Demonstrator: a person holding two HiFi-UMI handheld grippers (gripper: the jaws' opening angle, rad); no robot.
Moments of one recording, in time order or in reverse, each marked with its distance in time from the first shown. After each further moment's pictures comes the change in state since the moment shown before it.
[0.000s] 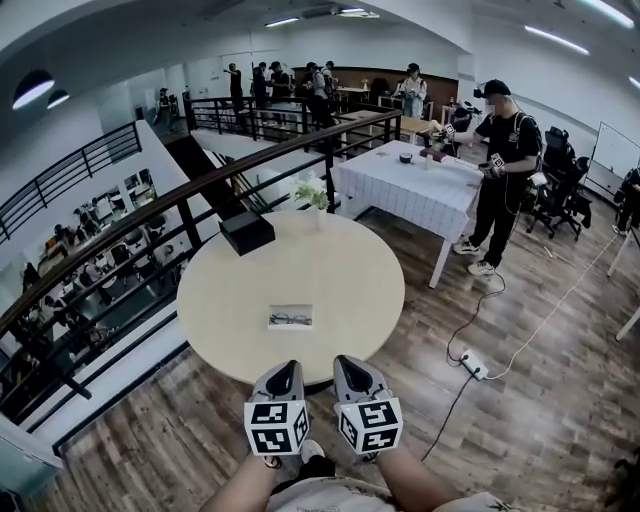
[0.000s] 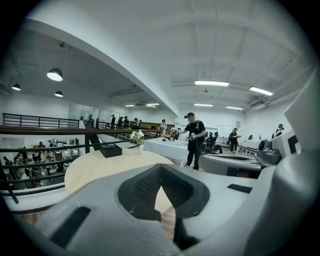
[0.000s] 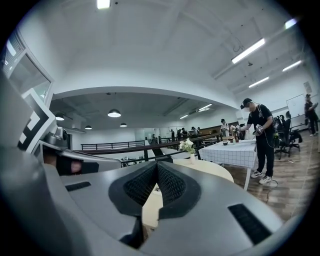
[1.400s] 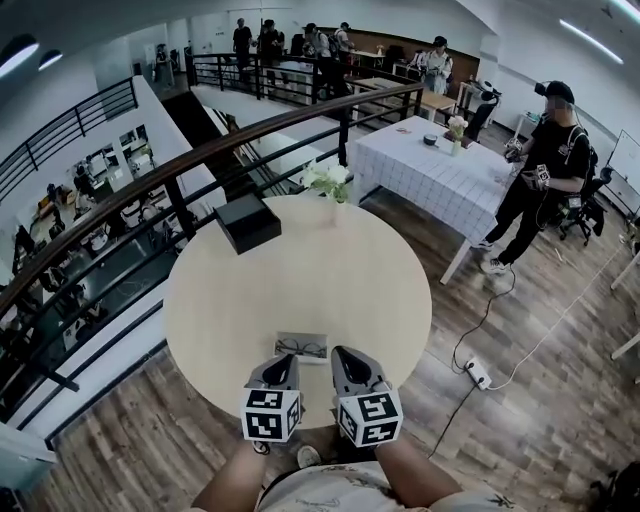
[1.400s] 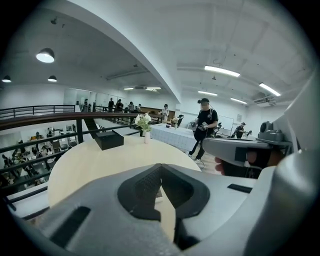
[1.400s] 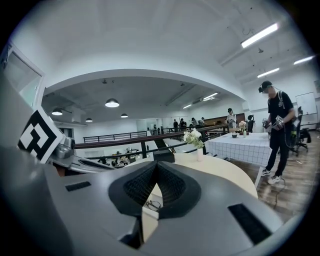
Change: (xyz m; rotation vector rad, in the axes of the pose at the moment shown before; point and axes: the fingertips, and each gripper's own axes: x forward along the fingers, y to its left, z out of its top) left arm 0.177 0.122 -0.007 -0.037 0.175 -0.046; right arm 0.204 -0.040 -0.011 -0.005 0.120 0.035
